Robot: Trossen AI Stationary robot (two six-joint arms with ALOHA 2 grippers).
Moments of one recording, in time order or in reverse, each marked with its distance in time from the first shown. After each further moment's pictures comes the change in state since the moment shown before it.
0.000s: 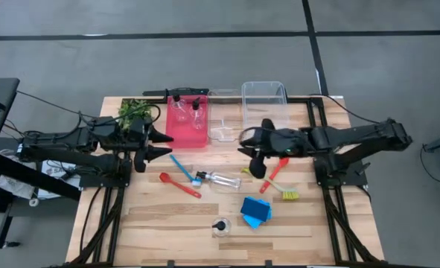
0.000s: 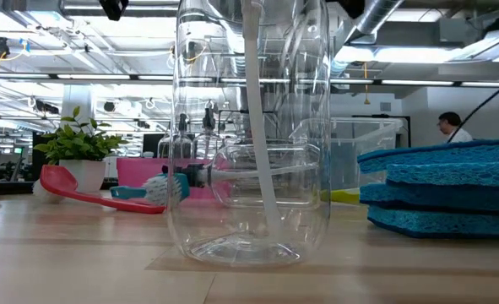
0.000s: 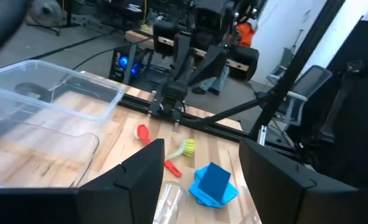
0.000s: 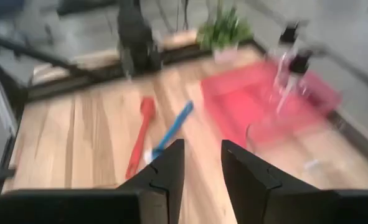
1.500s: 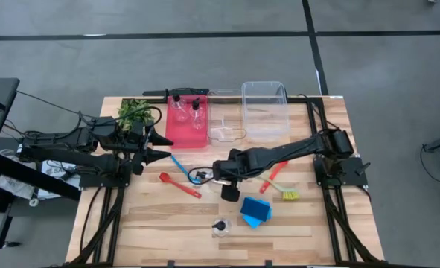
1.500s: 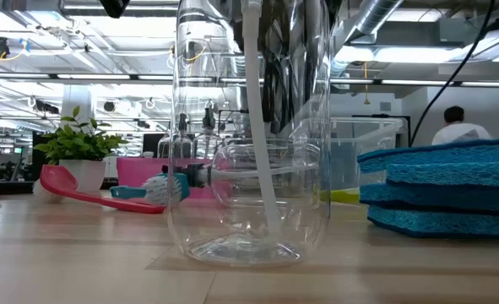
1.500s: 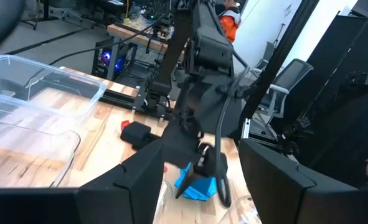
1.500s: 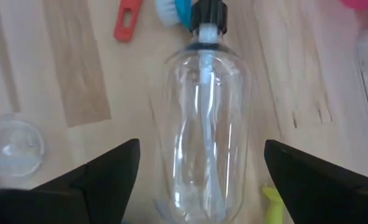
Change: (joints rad) left arm 0.000 0.000 0.000 0.000 0.071 0.000; right arm 0.037 0.580 0.275 -0.313 -0.227 0.020
